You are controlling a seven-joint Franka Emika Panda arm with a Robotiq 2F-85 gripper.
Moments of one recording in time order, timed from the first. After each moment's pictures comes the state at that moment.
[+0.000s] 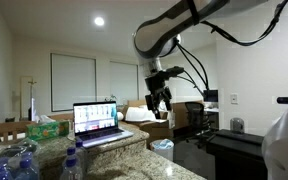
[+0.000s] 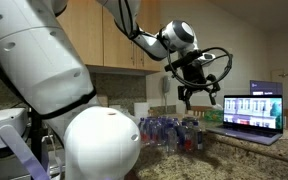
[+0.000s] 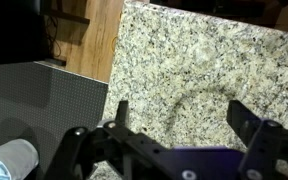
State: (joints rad) arm -0.04 -0.53 0.09 -2.36 -0.22 1.71 0.01
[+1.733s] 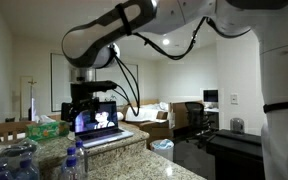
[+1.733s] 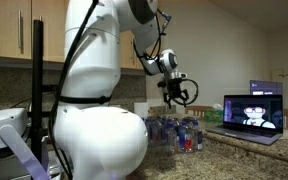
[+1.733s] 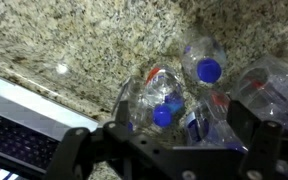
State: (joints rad) arm 0.18 0.03 0.24 -1.91 -0.16 2.06 0.14
